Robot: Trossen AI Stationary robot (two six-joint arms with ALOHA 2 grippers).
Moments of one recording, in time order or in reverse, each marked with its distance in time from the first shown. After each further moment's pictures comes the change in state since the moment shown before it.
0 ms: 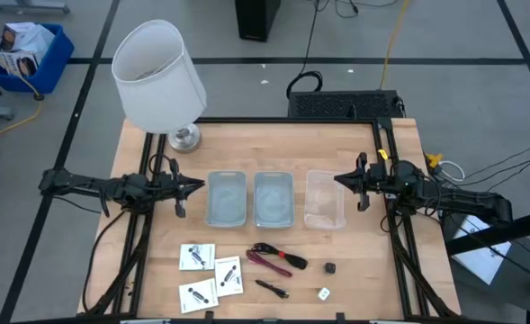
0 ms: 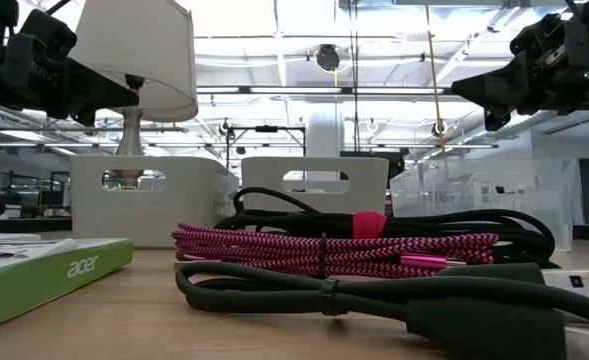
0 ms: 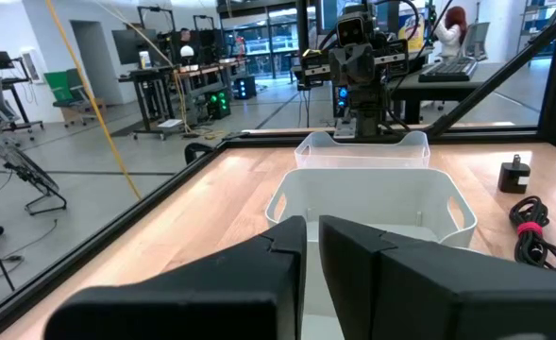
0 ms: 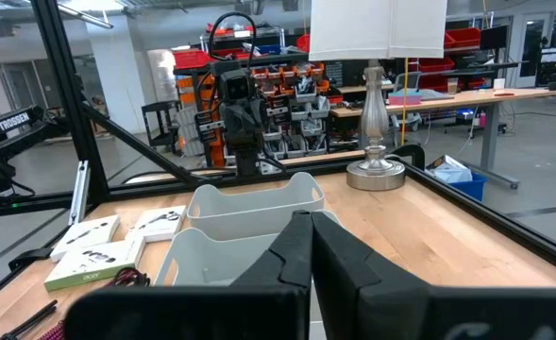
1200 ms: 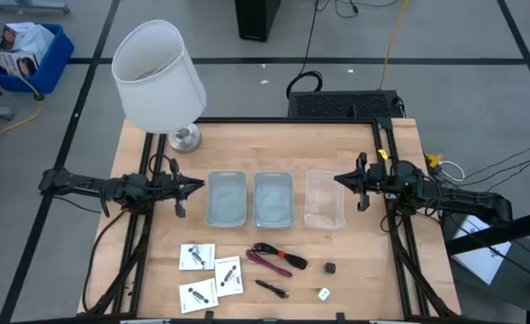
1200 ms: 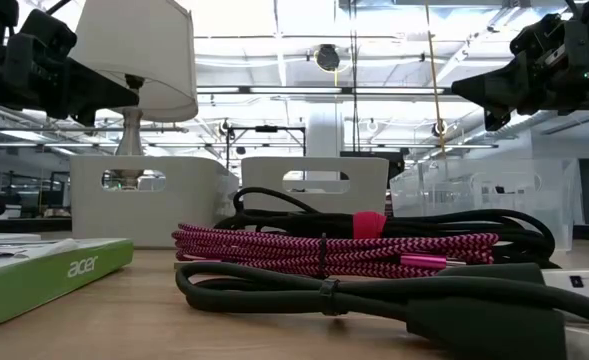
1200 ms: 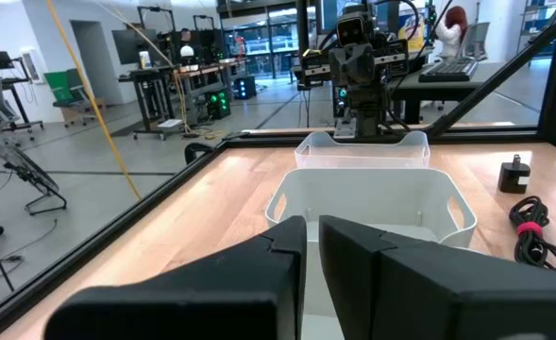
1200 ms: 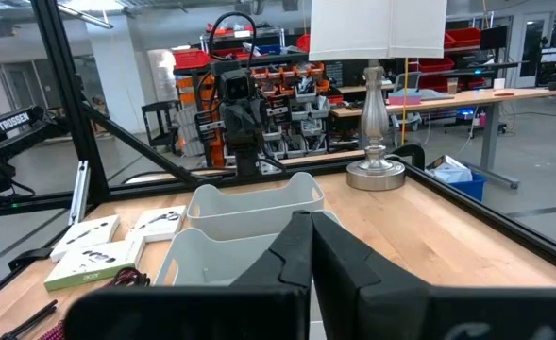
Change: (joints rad) left arm 0.000 0.000 0.000 0.000 0.000 0.000; right arm 0.000 0.000 0.000 0.000 0.000 0.000
